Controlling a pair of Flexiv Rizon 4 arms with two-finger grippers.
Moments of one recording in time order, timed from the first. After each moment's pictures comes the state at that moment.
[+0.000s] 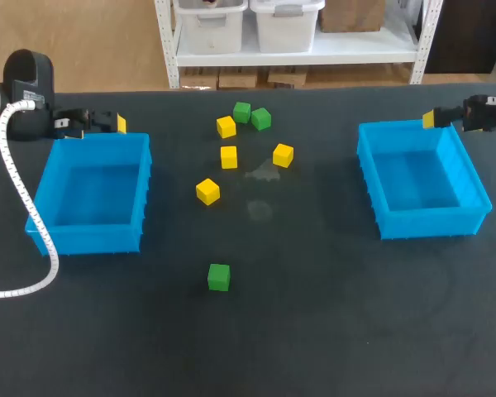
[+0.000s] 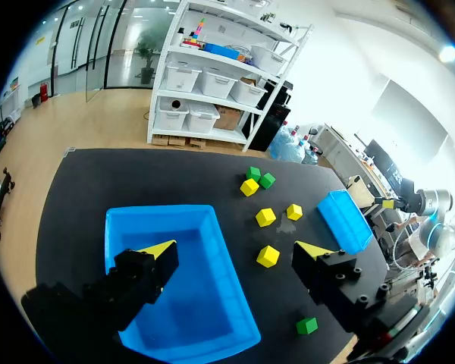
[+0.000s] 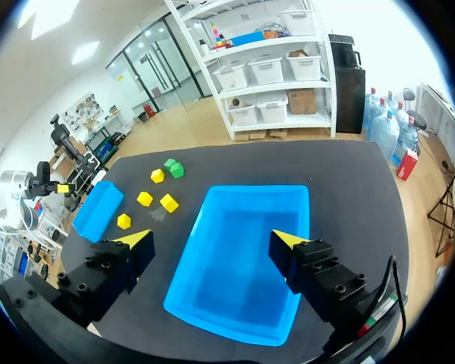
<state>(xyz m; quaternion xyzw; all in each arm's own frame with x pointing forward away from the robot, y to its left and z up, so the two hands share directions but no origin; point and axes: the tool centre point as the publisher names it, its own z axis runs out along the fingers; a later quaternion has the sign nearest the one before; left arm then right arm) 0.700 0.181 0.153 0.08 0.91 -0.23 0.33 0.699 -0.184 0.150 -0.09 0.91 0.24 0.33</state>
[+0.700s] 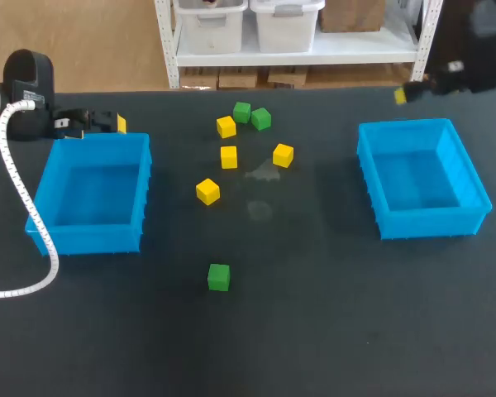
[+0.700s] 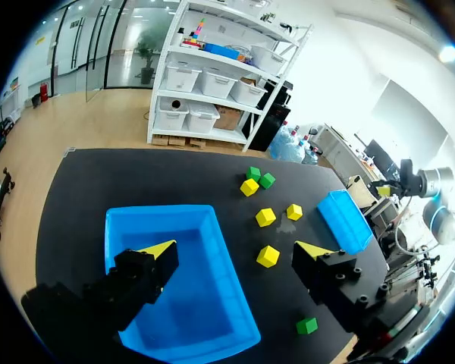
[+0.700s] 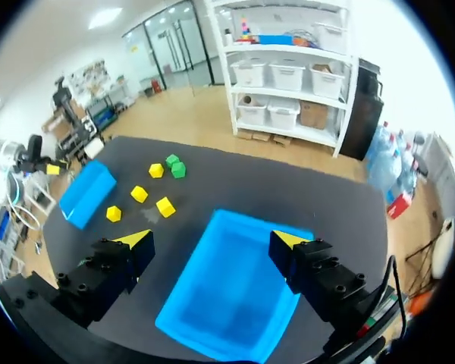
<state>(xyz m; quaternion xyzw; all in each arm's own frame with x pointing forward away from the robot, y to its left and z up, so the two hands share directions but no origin) 0.700 0.181 0.153 0.08 0.91 -0.23 0.33 0.749 -0.145 0.174 -0.19 0.92 0.16 0.31</state>
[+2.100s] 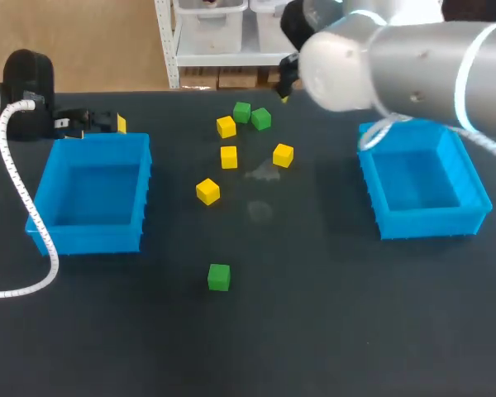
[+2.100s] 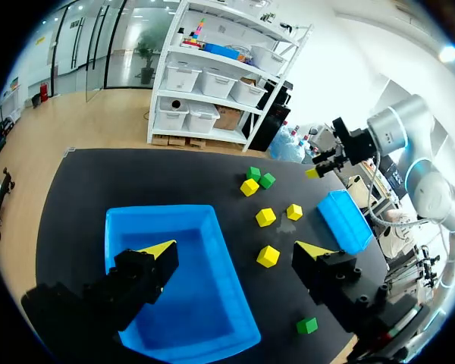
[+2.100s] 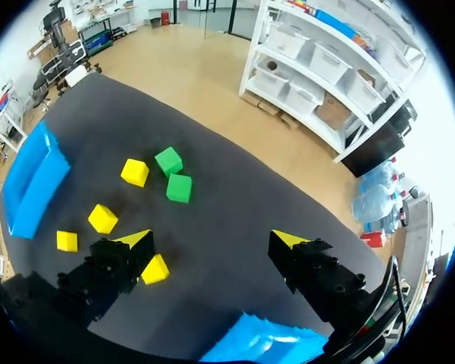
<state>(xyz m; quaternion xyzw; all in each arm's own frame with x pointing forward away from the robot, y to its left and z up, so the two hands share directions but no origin) 0.700 0.181 0.153 0.08 0.91 -0.23 0.33 0.886 0.018 0.082 -0.30 0.93 0.03 0.19</state>
